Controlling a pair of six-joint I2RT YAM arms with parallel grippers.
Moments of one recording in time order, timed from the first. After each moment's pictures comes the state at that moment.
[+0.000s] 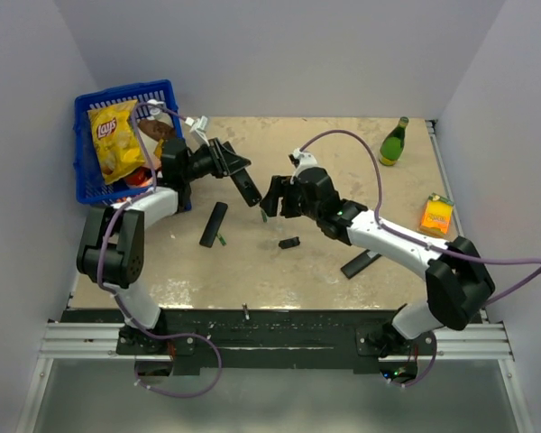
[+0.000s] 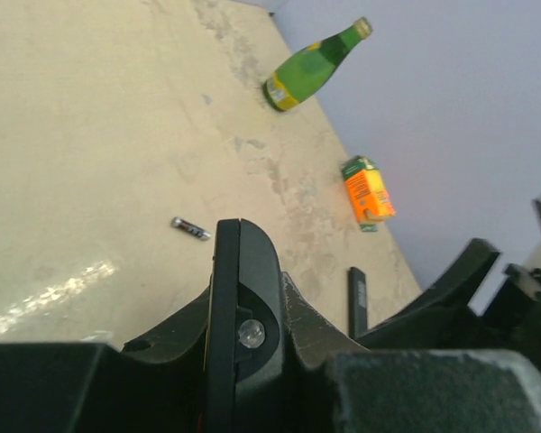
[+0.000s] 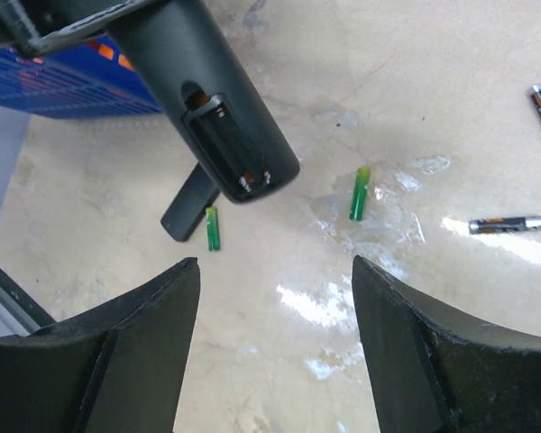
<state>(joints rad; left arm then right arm) -0.18 1.75 1.01 0.64 0.76 -0.75 0.73 1.50 1.02 0.01 0.03 0.56</state>
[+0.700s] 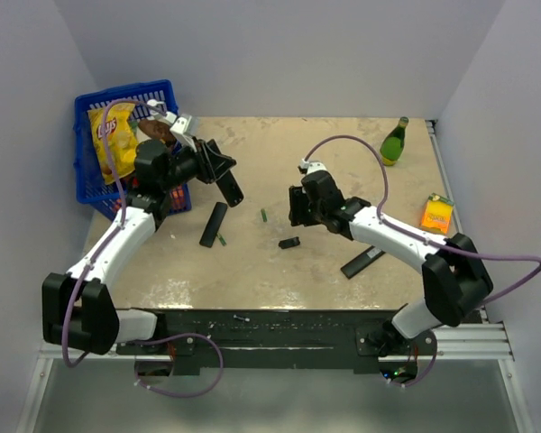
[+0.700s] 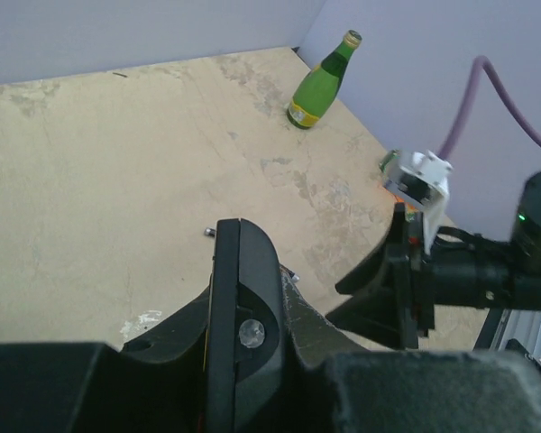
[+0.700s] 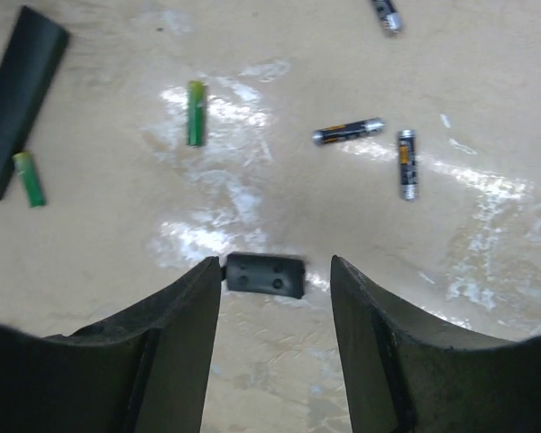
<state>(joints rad) -0.19 1.33 0.99 0.23 0.62 -0.39 0.68 1.49 1.01 -0.26 0.14 0.42</state>
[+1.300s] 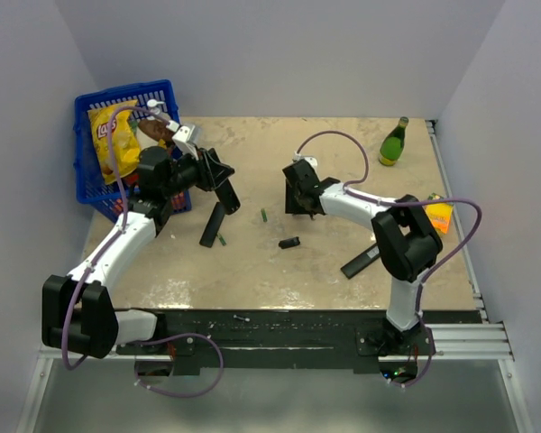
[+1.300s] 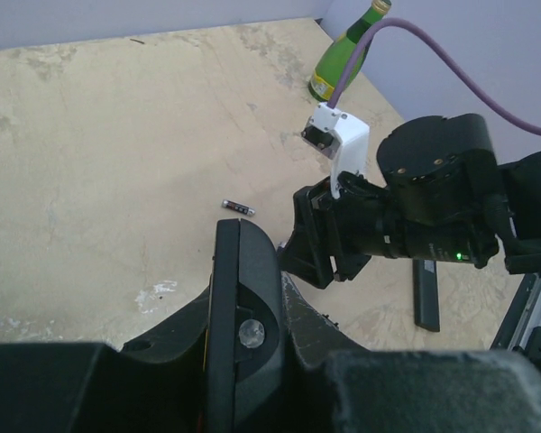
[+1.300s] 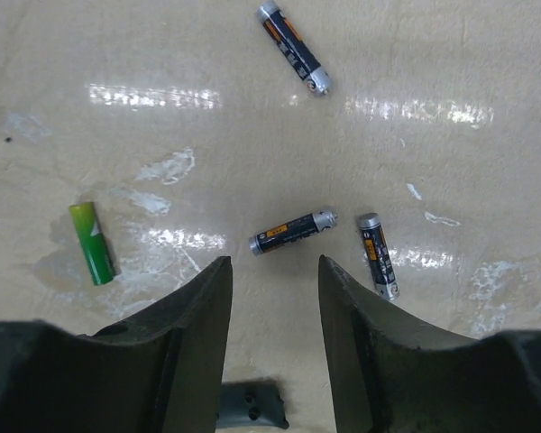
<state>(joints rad) -0.20 1.28 0.90 0.20 0.58 -0.32 0.61 1.88 1.29 -0.35 0.27 0.52</state>
